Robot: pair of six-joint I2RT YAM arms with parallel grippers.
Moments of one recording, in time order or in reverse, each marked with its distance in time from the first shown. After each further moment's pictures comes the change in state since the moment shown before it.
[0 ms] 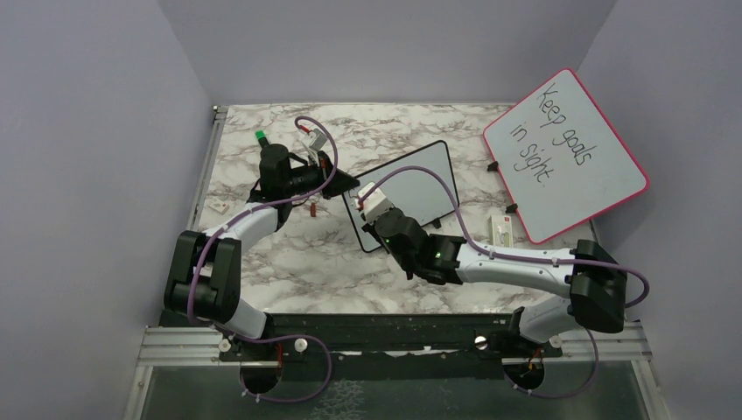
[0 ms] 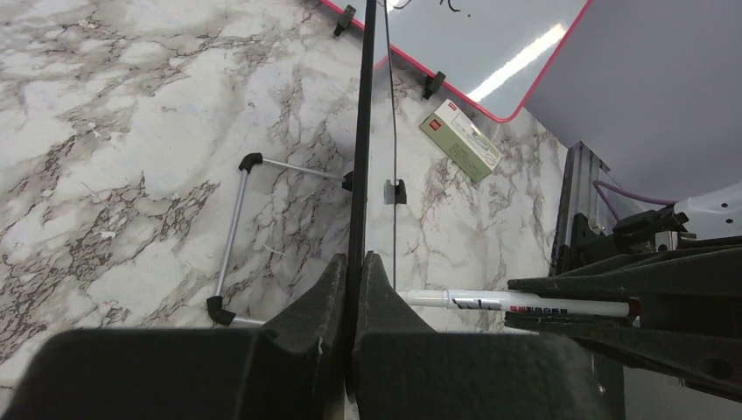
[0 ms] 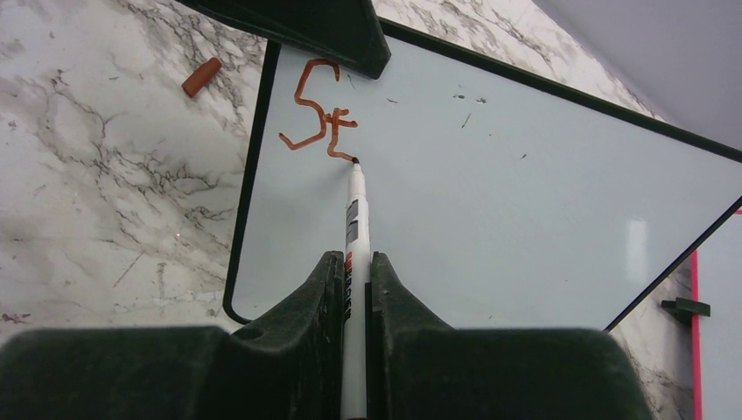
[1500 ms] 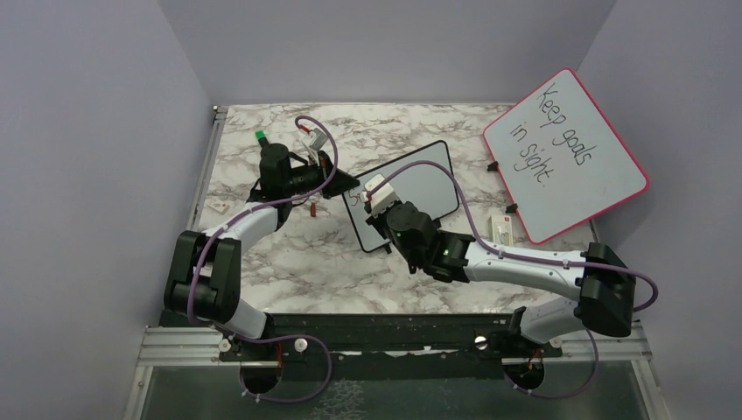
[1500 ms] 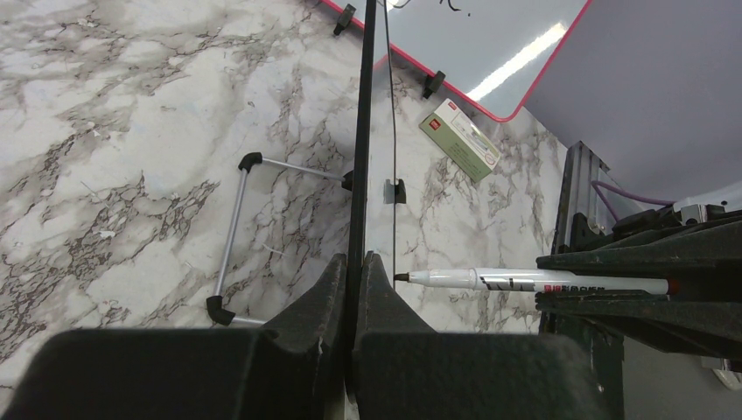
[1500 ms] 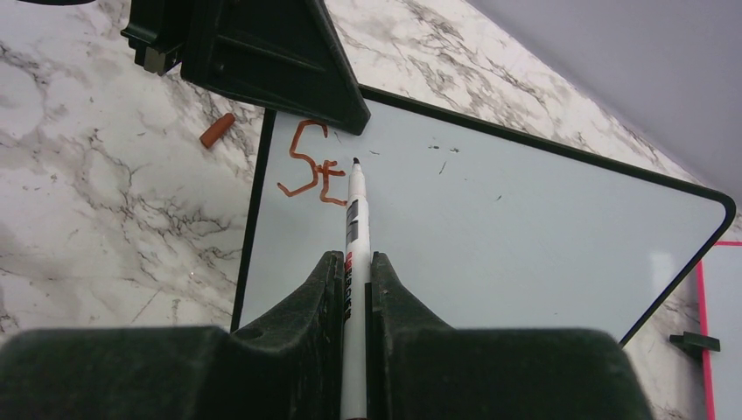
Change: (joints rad) left arm 0.000 0.000 0.005 -0.011 0.000 0.003; right arm -0.023 -0.048 -0.015 0.092 -0.056 -0.035
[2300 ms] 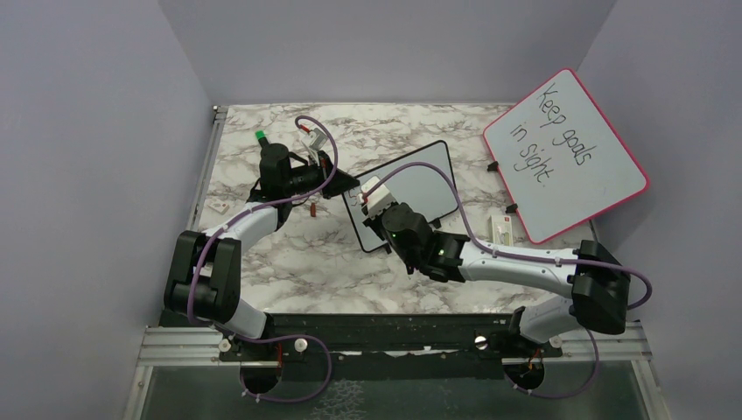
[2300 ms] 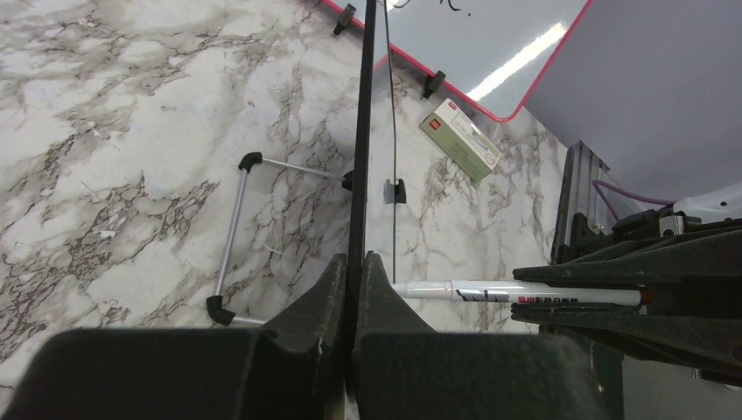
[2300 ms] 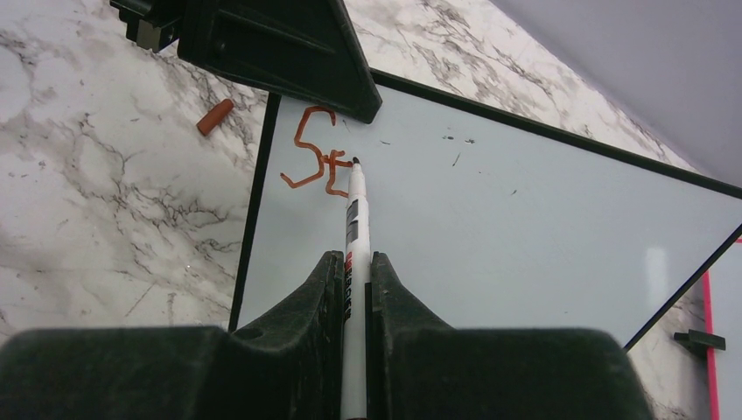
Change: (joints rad) left arm 0.000 0.000 0.000 -0.001 0.000 0.001; right arm -0.002 0.032 0.000 0.005 -0.001 0.000
